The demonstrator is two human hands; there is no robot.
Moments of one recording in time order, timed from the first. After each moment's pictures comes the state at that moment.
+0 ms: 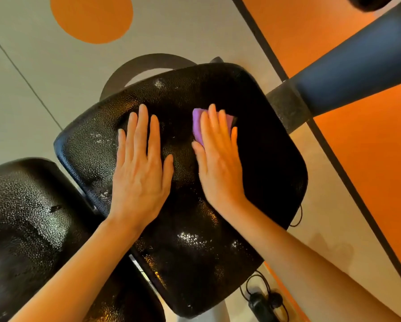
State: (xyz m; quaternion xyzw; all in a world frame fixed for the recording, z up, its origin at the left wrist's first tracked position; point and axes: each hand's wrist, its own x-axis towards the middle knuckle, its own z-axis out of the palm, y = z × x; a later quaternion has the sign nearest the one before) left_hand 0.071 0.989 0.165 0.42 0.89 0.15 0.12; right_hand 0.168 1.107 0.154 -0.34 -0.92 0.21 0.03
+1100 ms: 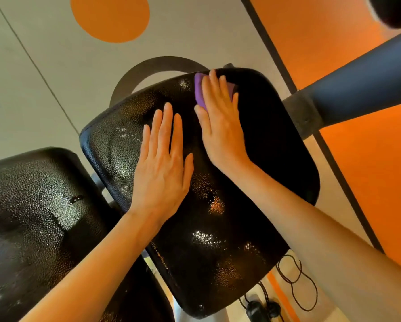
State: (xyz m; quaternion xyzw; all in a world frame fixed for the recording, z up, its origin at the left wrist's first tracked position) left_hand 0.068 0.989 0.162 0.43 0.88 0.16 0.09; right_hand 0.102 1.139 0.152 -0.30 -0.93 0.23 0.04
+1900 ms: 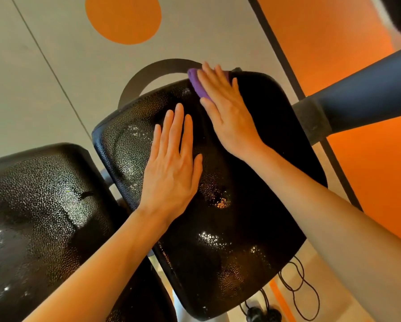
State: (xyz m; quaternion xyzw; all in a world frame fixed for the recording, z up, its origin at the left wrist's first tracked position) left_hand 0.068 0.988 0.161 0.44 0.87 0.18 0.11; right_hand 0.084 1.156 0.155 -0.18 -0.94 0.29 0.02
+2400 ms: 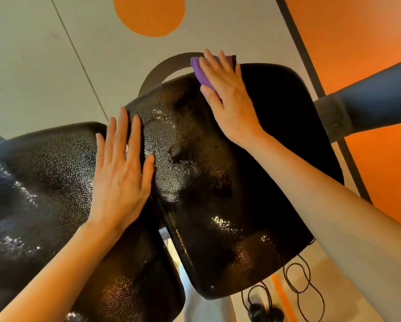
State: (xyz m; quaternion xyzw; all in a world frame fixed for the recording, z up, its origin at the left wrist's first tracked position) left_hand 0.048 0.890 0.173 0.32 0.93 0.15 0.12; right_hand 0.064 1.138 0.153 -0.15 -0.94 0.30 0.04
